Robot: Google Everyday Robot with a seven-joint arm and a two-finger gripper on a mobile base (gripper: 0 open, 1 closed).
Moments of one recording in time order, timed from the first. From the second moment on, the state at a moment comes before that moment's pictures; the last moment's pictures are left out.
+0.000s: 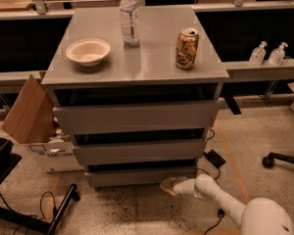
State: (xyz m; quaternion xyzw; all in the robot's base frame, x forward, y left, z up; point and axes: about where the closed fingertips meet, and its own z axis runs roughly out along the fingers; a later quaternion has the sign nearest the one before) arm 0.632 -0.098 0.169 -0.51 0.74 0.20 0.39
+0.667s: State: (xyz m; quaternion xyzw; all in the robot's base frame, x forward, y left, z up) arm 0.608 -0.062 0.151 -0.51 0.73 0.23 0.40
